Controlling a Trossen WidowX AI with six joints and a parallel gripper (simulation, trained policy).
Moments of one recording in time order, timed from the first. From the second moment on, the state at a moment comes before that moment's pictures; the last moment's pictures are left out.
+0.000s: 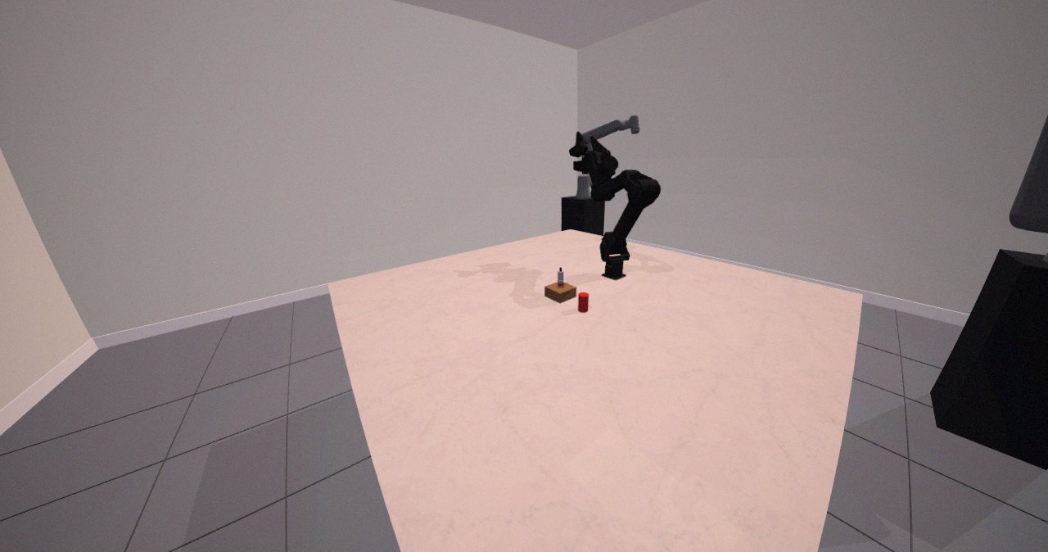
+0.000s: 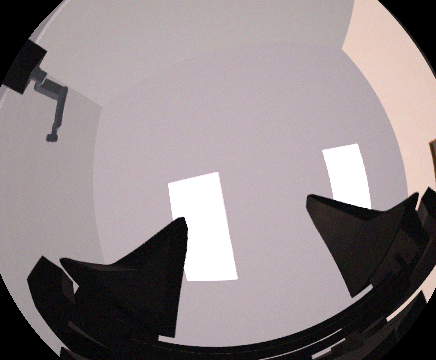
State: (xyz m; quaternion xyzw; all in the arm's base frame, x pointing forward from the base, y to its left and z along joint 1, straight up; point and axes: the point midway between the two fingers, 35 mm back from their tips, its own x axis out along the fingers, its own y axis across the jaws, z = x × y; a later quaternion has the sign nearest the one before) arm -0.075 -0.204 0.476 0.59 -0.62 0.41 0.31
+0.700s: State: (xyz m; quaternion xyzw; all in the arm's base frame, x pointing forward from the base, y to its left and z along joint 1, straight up) arm -0.058 -0.238 0.474 0.63 -0.62 0.41 0.21
